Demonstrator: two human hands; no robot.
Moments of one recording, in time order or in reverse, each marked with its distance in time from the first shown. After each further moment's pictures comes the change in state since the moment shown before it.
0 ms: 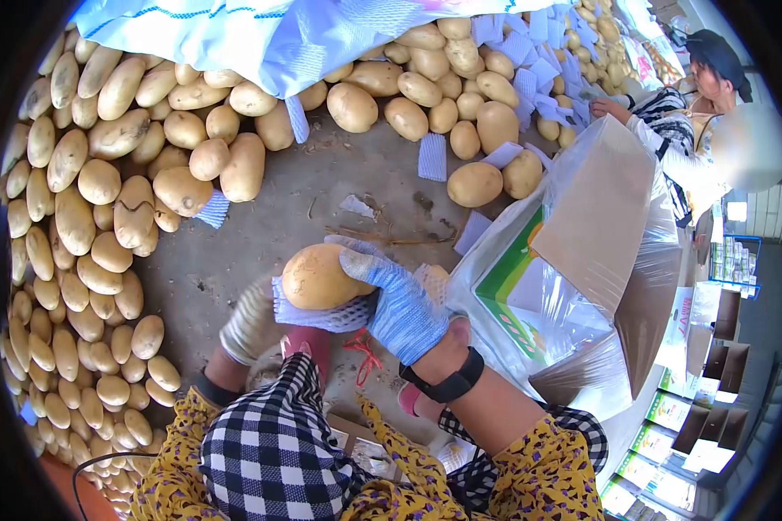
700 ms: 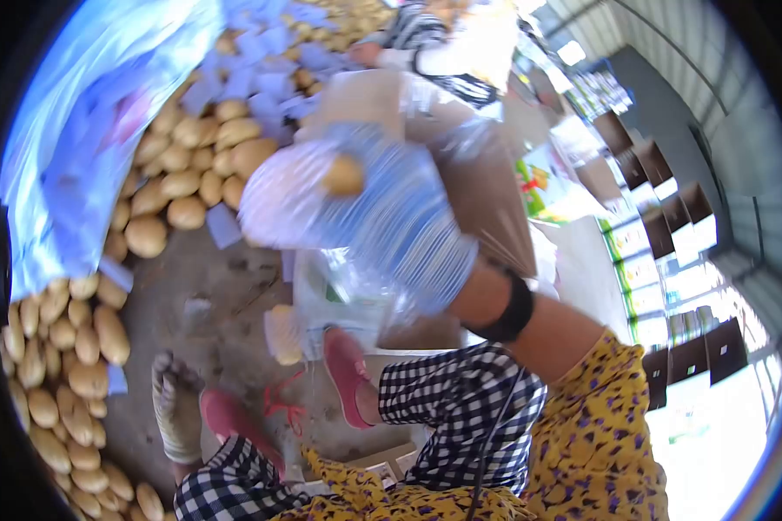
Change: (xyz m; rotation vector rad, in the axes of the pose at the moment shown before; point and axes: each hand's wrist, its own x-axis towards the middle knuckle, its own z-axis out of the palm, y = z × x) left_hand 0.018 -0.016 0.037 0.217 -0.089 0.216; right_hand -0.197 -0.159 -0.018 -0.715 0.403 -0.880
